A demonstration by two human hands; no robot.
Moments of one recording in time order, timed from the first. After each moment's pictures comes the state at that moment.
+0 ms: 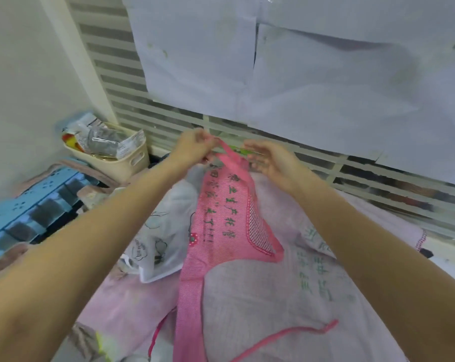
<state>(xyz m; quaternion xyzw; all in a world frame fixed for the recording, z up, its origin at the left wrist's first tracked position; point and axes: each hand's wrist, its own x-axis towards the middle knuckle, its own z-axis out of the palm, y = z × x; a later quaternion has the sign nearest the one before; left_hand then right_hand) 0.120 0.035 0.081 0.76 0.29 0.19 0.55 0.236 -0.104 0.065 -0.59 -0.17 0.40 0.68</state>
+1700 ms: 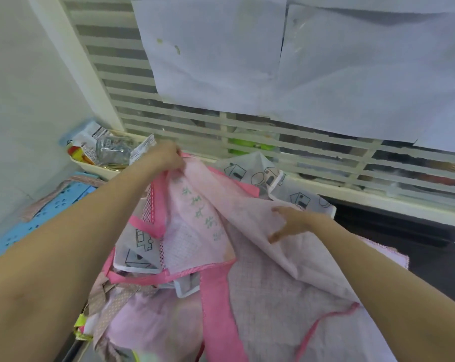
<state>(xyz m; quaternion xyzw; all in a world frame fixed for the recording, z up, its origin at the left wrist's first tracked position) 0.085 0.153 0.066 0.93 0.34 -0.05 0.16 0.211 -0.109 -0.050 -0.87 -0.31 0.37 0.07</state>
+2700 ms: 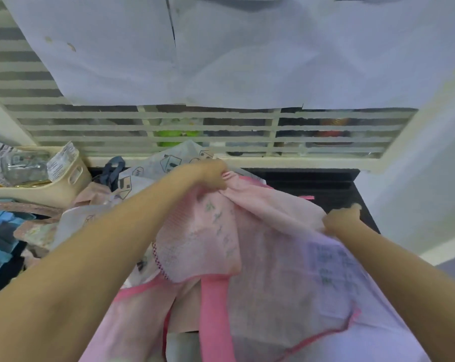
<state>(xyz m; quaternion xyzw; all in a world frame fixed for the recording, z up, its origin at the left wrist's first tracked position) 0.148 -0.037 0.032 0.98 -0.04 -0.20 0.08 0.169 -0.326 -0.041 -0.89 -0.11 0.26 -0.35</state>
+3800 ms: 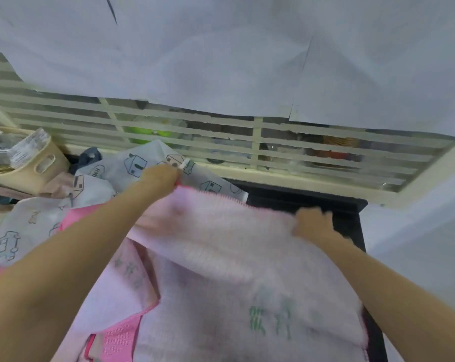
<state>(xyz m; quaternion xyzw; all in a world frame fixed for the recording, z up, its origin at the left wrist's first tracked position) 0.212 -0.035 -0.028 0.97 0.19 -0.14 -0.08 0.308 -0.344 -0.091 -0.96 -0.20 0.19 -0.05</state>
